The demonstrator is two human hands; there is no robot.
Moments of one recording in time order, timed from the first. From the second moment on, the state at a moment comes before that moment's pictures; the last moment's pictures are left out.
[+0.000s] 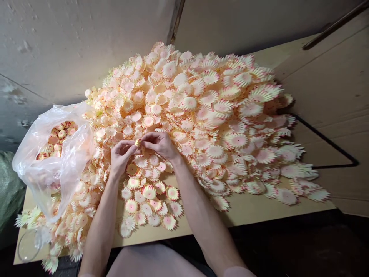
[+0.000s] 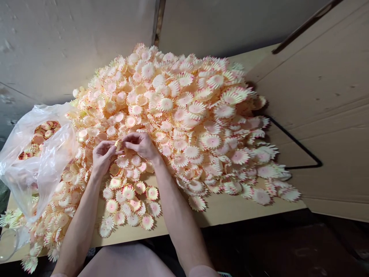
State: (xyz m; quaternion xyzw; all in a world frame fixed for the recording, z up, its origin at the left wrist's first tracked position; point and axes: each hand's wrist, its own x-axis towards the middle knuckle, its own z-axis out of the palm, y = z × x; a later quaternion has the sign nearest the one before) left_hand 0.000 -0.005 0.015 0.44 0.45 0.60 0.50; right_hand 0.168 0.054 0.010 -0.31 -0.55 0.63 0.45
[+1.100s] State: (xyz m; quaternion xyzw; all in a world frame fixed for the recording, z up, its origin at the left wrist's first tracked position) left_hand 0.009 -0.008 0.022 0.45 0.48 0.58 0.48; right_hand 0.170 0.051 0.015 -0.30 -0.55 0.68 0.38
